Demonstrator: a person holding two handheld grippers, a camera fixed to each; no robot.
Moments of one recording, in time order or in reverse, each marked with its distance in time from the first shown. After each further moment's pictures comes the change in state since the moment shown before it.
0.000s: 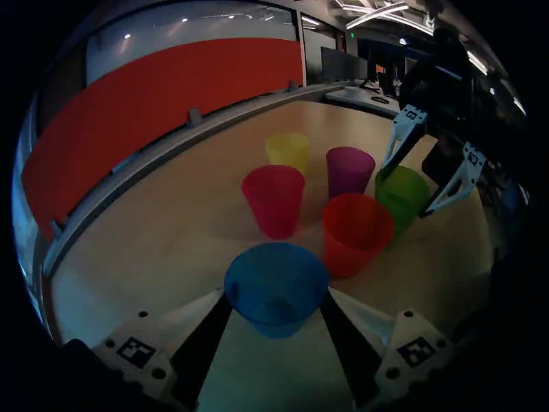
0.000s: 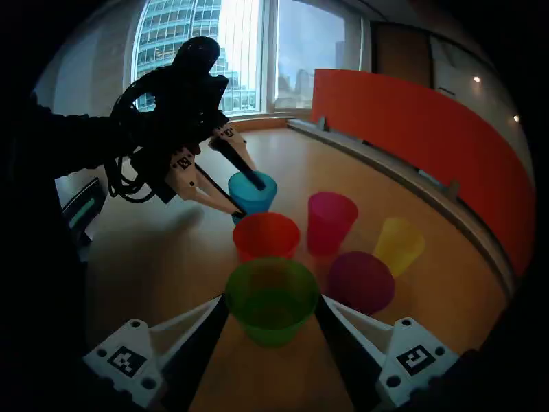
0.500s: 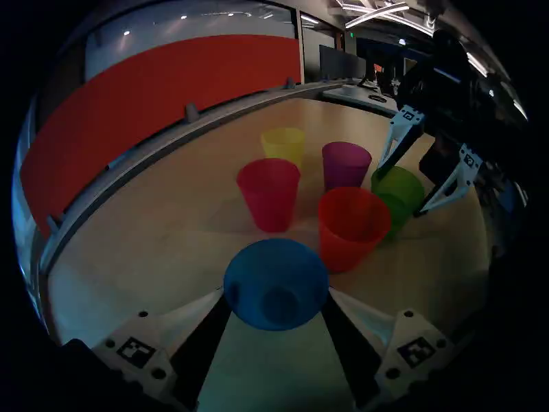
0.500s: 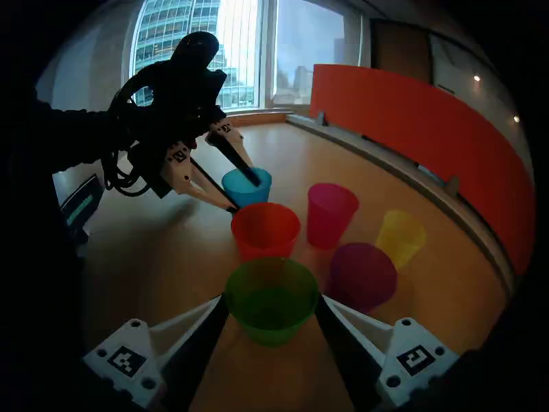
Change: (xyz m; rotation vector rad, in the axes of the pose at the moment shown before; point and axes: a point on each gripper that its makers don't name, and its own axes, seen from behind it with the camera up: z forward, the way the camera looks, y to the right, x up) left arm -0.009 0.005 0.001 -0.021 -0.012 -0.008; right arm -0.010 0.000 0.002 -0.012 -0.019 -0.003
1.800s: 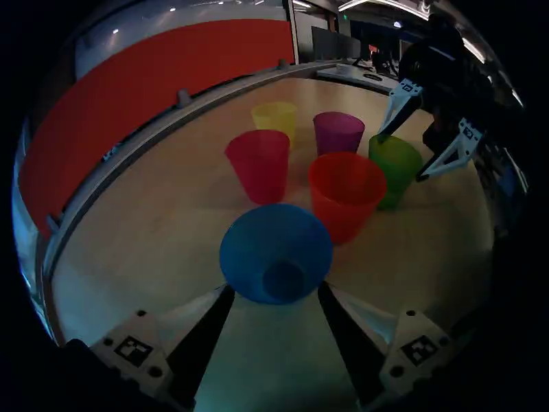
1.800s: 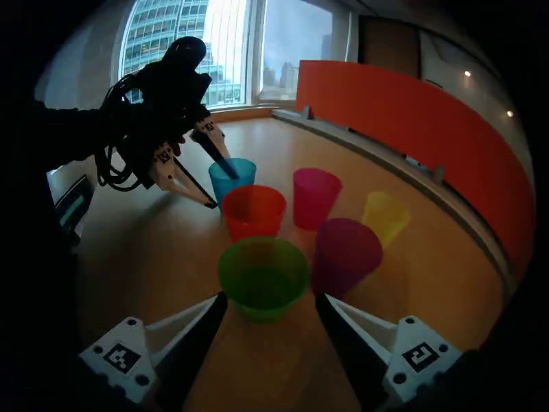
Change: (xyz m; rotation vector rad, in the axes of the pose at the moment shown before) left arm -0.031 0.008 -0.004 0.005 -0.094 0.048; right arm -0.024 0.005 -0.020 -0.071 -0.018 0.034
